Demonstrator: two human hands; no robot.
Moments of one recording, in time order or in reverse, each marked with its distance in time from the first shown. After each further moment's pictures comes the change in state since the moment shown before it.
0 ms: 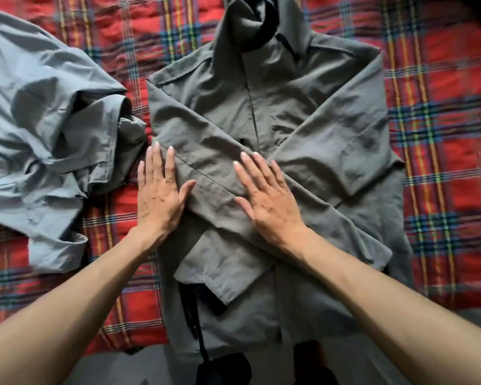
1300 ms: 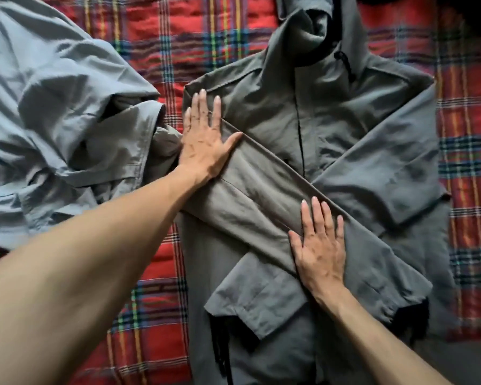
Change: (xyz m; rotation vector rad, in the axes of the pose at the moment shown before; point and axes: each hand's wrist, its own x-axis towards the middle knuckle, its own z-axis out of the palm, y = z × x) left_hand 0.153 -0.031 0.016 -0.087 -0.111 0.008; right_hand -0.029 -0.021 0.040 -0.213 -0.165 0.444
